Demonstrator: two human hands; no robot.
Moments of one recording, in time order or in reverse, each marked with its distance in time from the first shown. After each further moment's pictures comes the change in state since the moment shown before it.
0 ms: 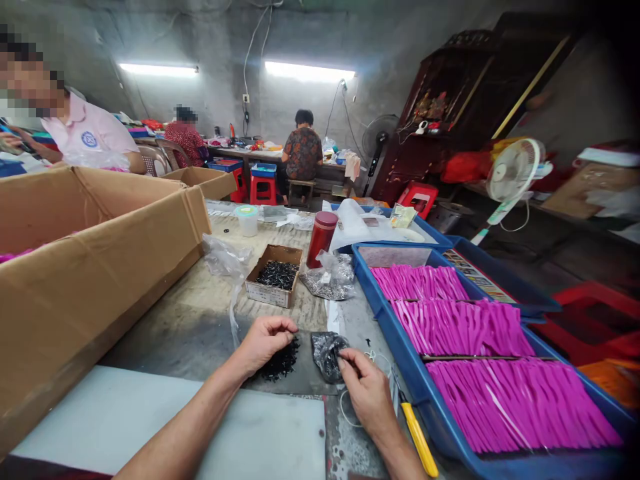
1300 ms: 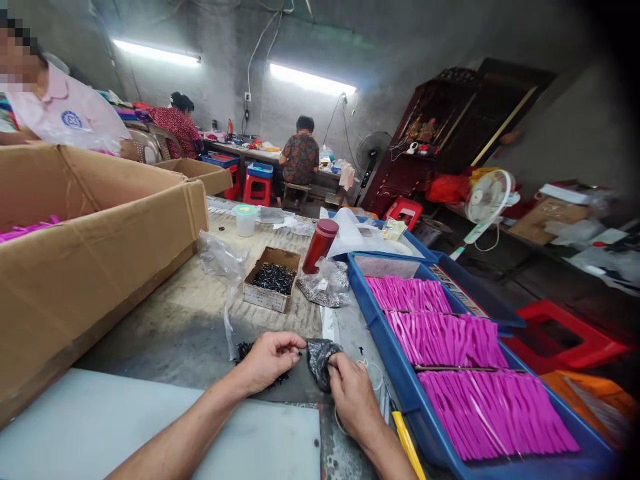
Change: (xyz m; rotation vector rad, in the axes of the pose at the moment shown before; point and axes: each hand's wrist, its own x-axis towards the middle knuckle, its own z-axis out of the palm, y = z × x) left_hand -0.002 -0.021 0.007 -0.024 -0.225 0.041; right_hand 0.008 -0.014 0.005 -0.489 -0.166 -0.155
